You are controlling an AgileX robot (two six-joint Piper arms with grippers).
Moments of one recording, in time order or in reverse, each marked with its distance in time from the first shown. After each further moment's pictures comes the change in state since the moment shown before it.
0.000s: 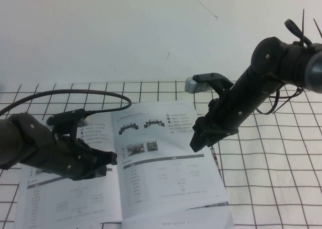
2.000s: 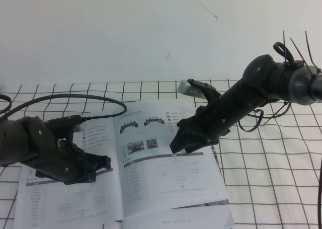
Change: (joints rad) right arm -0.003 0.110 -0.004 0.283 -0.060 -0.022; left arm 0.000 0.098 -0.025 0.276 -0.034 -0.281
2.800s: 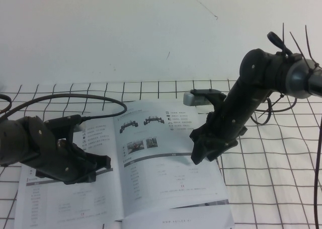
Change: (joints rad) right arm 0.005 0.021 -0.089 -0.330 0.157 0.161; left arm 0.000 0.000 0.000 -0.002 0.000 0.000
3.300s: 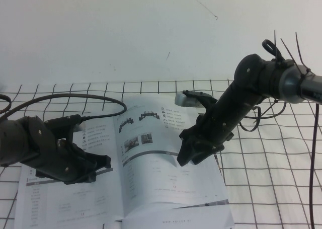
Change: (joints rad) right arm 0.015 0.033 0.000 0.156 -0.018 -0.072; left arm 0.000 0.000 0.000 -0.011 -0.002 0.004
